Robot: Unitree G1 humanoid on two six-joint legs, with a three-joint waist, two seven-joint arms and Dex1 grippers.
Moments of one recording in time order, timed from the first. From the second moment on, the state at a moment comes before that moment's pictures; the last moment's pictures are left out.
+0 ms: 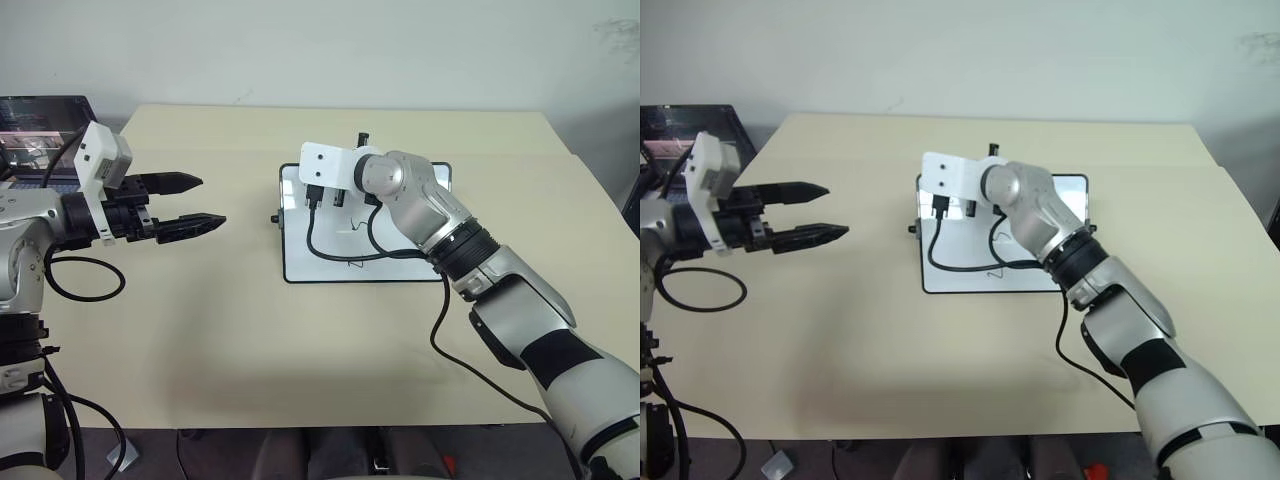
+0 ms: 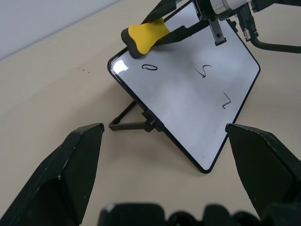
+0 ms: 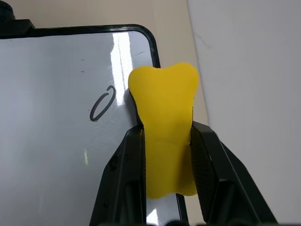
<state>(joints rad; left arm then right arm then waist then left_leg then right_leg) -0.58 1.01 0.21 0.15 -0.49 0.53 -1.23 -1.24 -0.22 0.57 0.57 -0.43 0.29 0.59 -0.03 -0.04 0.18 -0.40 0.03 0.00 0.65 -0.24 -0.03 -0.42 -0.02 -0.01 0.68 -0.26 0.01</state>
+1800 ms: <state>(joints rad) -0.61 1.01 0.20 0.17 -0.48 0.51 -1.23 -1.26 -0.25 0.57 0.58 -0.58 0.34 0.68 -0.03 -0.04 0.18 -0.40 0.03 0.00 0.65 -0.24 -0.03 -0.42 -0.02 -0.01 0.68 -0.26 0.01</state>
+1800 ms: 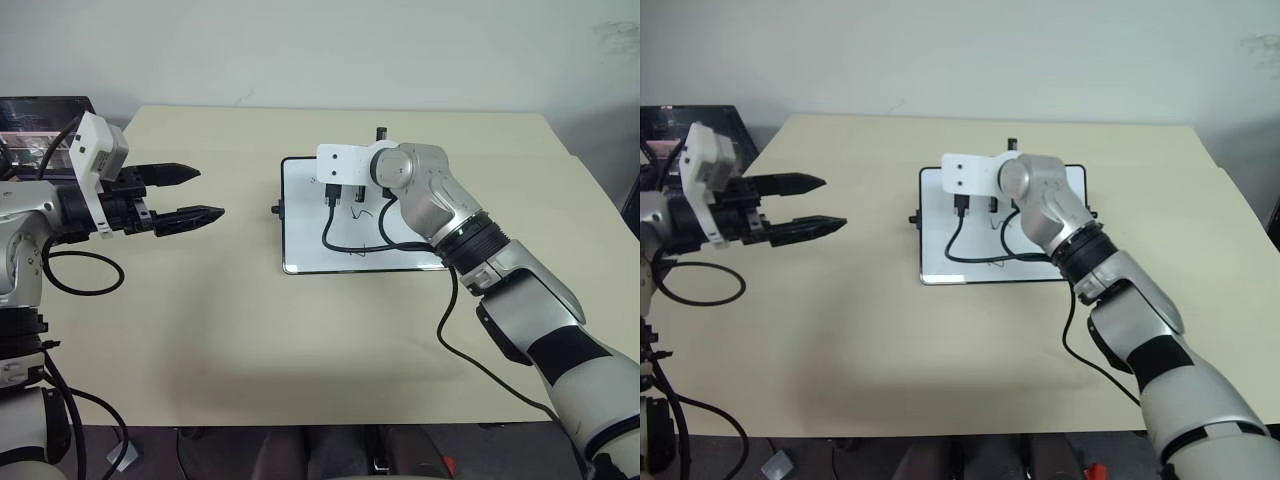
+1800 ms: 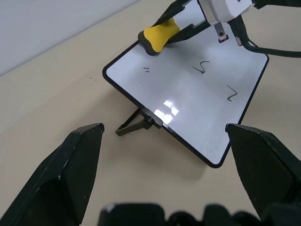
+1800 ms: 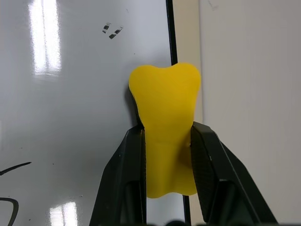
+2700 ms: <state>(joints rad) -0.62 1.00 0.20 0.17 -0.48 0.50 -1.23 -1.20 -0.21 0.60 0.43 -0.58 0.40 0.80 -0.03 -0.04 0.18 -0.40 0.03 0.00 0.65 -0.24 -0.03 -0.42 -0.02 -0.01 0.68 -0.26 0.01</state>
